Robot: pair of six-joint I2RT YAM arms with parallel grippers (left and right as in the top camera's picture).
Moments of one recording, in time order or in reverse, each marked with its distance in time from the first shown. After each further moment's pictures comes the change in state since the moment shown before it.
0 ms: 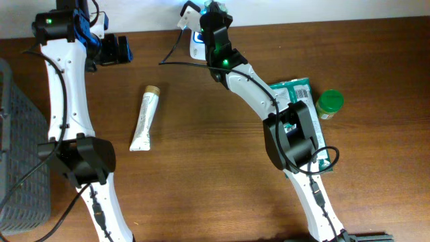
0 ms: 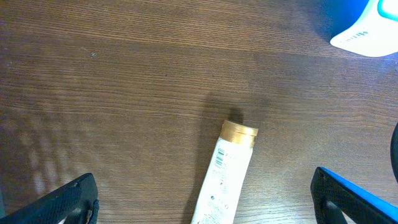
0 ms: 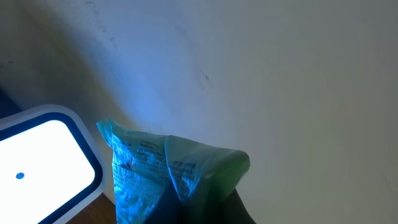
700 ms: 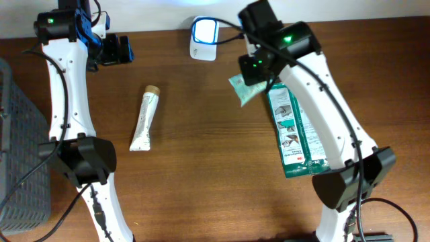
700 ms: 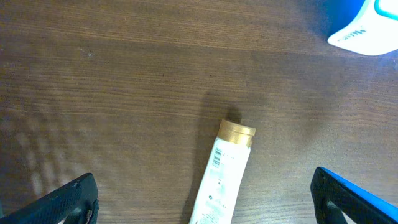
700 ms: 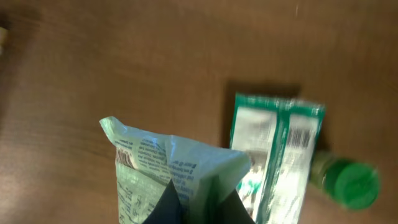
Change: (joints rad) left arm -0.008 0.000 0.000 -0.002 0.000 0.000; right arm -0.083 -0.537 0.002 -1.574 -0.335 1.161
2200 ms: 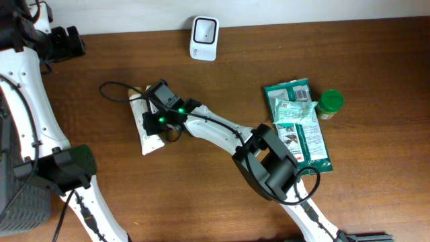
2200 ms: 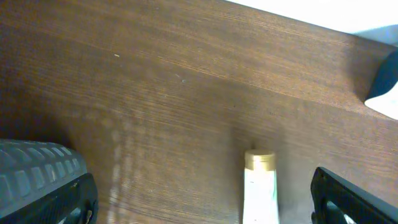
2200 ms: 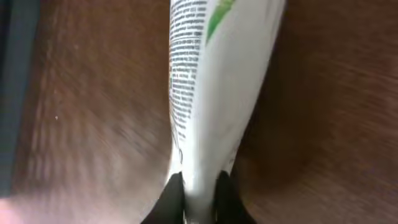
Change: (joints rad) left arm 0.198 -0.028 0.155 -0.033 -0.010 0.007; right arm 0.415 0.442 -0.272 1.003 -0.453 0.373
